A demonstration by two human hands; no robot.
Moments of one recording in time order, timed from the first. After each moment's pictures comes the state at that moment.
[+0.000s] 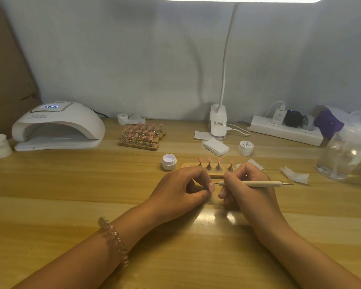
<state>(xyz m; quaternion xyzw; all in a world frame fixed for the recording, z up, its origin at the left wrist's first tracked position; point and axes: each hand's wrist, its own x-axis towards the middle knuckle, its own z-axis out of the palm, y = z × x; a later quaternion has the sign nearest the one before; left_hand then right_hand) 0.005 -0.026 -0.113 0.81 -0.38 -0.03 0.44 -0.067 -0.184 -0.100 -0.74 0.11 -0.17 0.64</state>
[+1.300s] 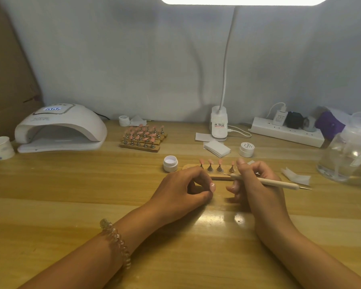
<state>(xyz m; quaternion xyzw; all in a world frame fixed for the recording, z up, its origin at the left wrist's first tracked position) 0.007 -0.025 -0.116 0.82 -0.36 0.00 0.44 -0.063 -0.191 -0.104 -0.67 0.13 -0.24 0.68</state>
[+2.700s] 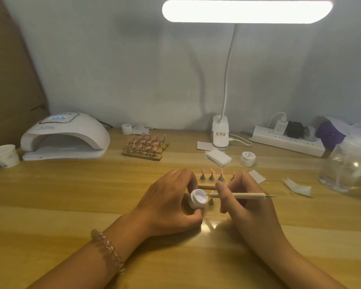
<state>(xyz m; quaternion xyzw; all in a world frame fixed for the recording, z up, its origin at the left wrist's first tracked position) 0.008 -0.002 -0.106 0.87 -0.42 0.14 0.24 -0.073 -0.178 -0.104 -0.78 -0.04 -0.27 0.56</state>
